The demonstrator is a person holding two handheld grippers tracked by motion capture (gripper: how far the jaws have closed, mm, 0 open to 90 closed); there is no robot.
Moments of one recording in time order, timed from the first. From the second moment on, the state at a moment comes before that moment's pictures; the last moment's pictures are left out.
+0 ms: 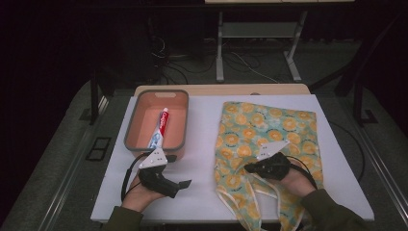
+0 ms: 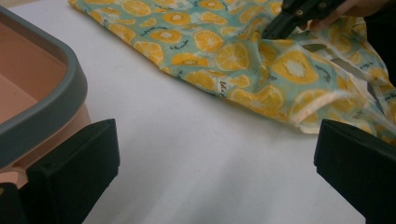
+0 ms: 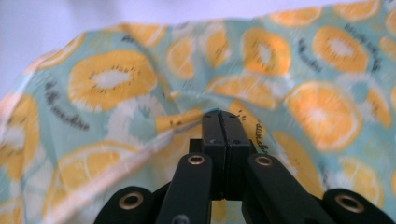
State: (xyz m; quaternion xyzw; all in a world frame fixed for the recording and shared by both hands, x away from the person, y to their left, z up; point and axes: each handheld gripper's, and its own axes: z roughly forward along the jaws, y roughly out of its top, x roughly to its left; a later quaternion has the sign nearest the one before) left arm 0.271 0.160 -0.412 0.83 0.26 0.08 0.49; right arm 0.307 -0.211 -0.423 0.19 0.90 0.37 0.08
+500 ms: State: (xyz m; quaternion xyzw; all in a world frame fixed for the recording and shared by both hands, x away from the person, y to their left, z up) left arm 0.270 0.160 -0.413 0.83 0.26 0.08 0.49; right arm 0.297 -0.214 -0.400 0.20 0.89 0.41 0.06
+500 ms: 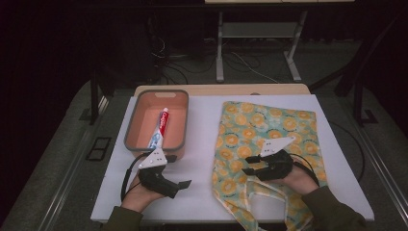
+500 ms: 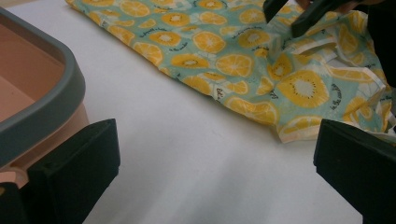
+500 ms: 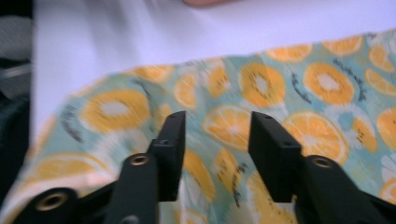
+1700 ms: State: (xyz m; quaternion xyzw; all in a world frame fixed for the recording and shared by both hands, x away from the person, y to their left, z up) left arm 0.271 0.158 -0.414 0.83 0.25 0.08 0.48; right arm 0.264 -0.130 -0.446 0.13 0.93 0.35 0.06
